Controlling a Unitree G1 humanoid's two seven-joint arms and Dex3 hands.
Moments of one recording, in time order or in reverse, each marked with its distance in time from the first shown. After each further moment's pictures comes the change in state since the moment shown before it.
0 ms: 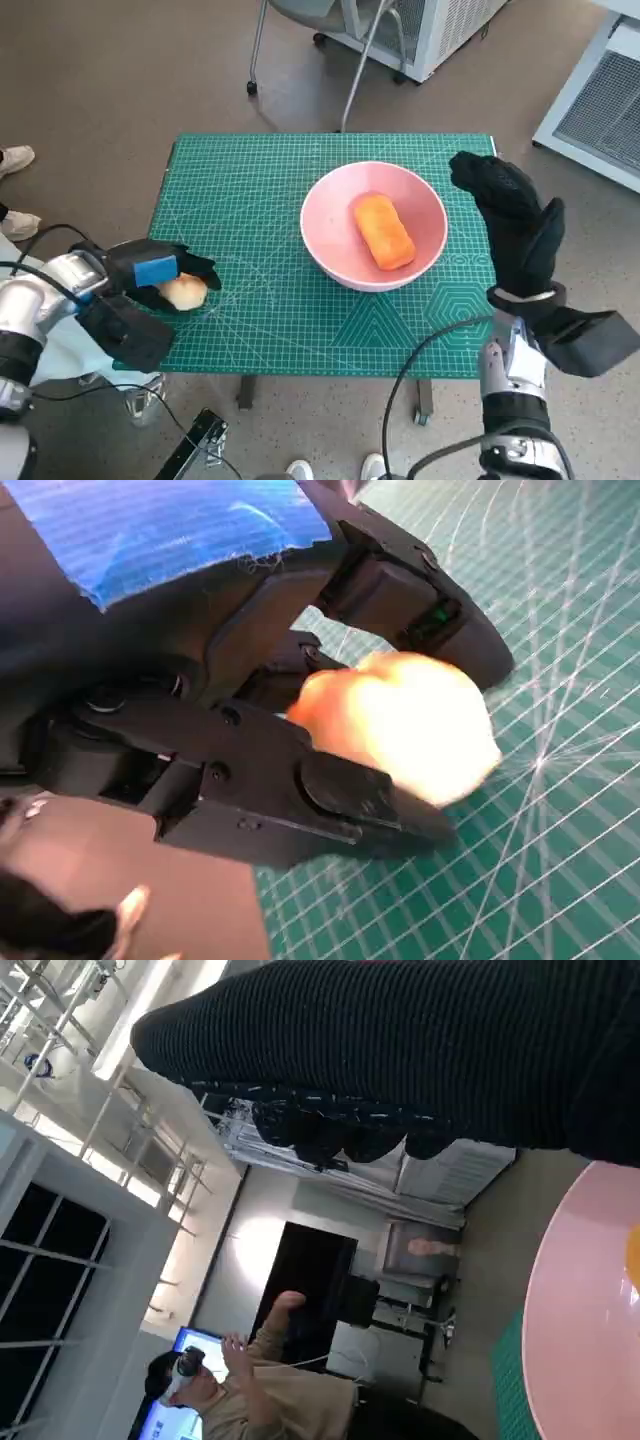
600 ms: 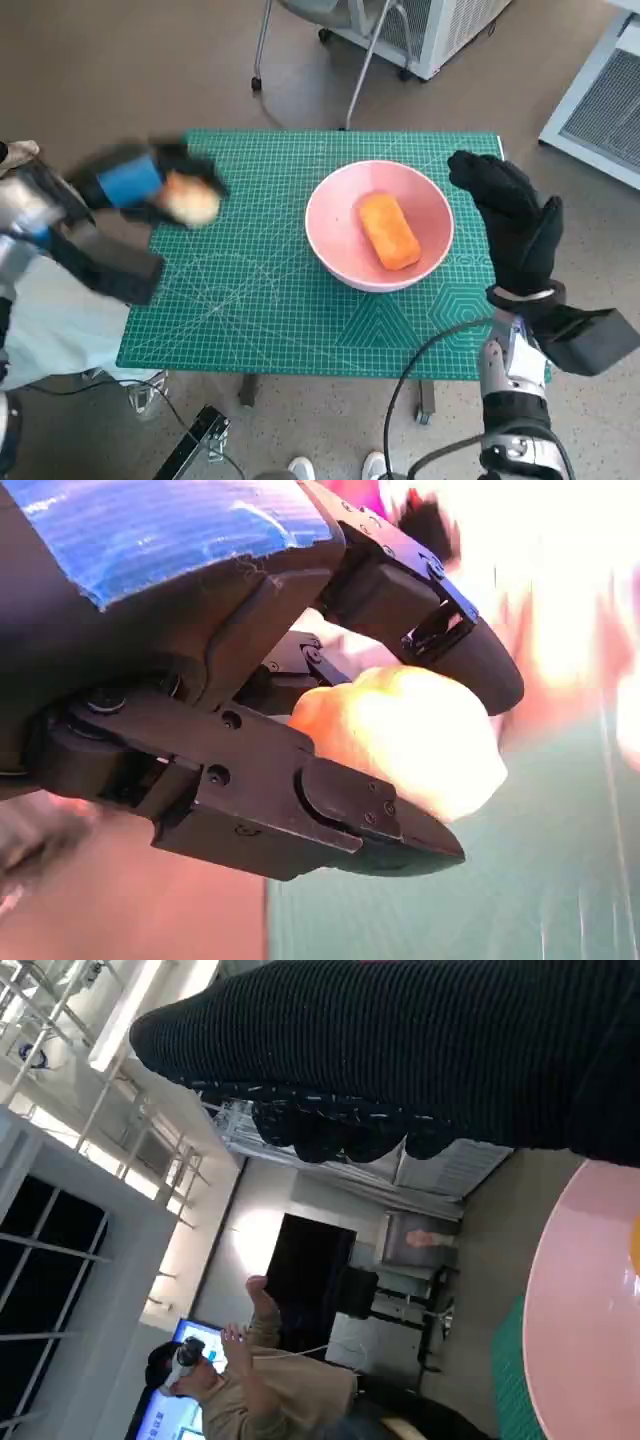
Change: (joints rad) left arm -0.210 0.017 0.220 -0.158 -0.209 0.032 -0.028; right arm 0.000 -0.003 0.003 0.001 0.002 0.015 0.009
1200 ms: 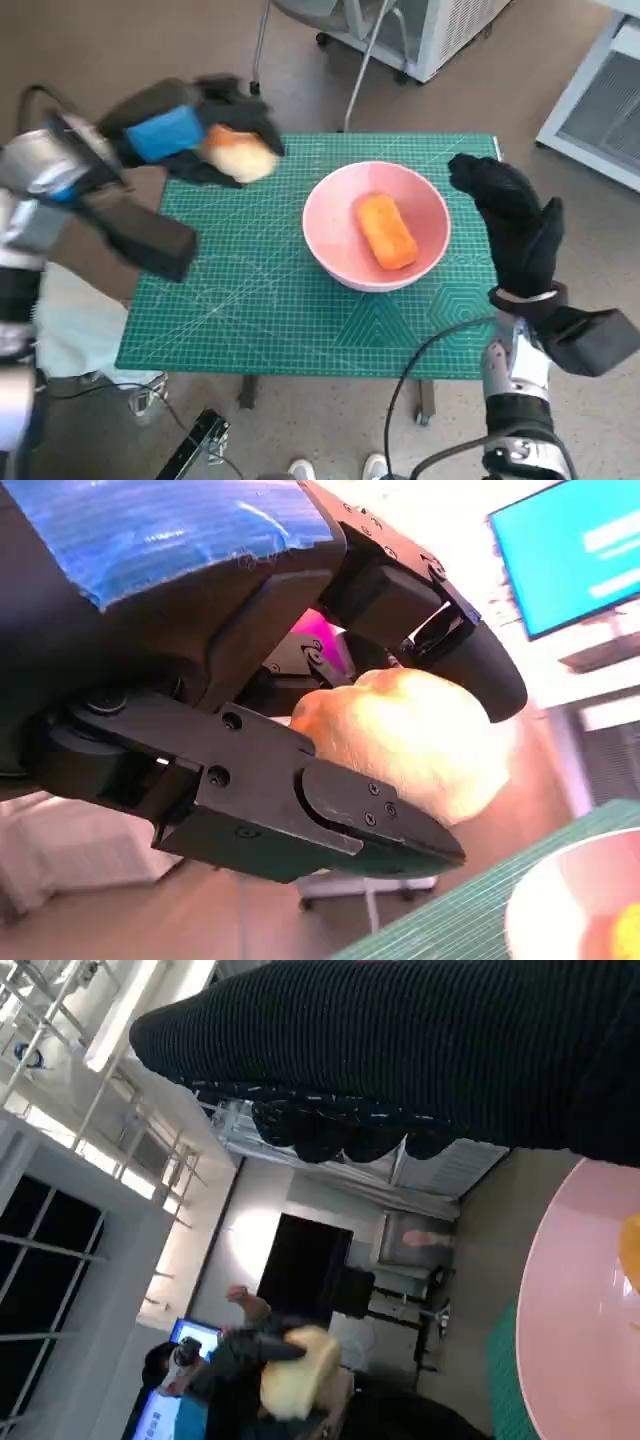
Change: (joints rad) left arm -0.164 -0.192 -0.055 0.022 0.045 -0.001 0.023; right arm 0.004 -0.005 -0.008 0.002 0.003 0.006 0.009
